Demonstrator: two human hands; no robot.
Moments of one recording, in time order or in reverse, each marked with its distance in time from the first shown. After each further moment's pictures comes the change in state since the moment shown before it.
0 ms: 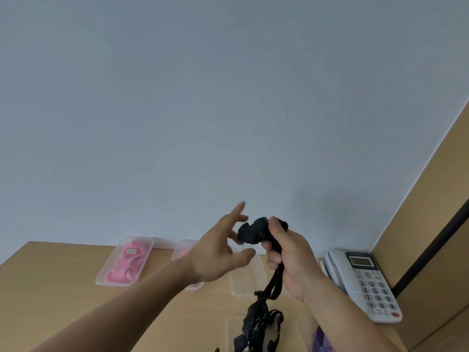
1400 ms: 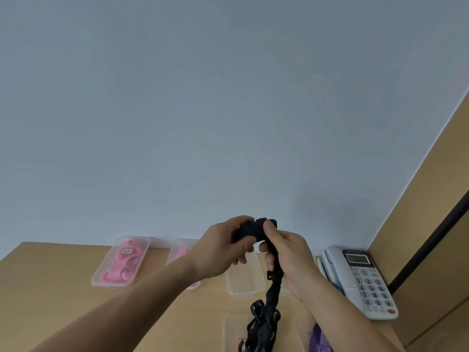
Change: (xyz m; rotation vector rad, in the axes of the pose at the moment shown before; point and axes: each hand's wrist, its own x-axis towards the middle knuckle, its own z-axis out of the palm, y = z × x) left_hand 0.008 0.016 0.010 -0.096 -0.032 -0.092; right_hand -0.002 0.000 -0.006 -0.309 0.166 0.054
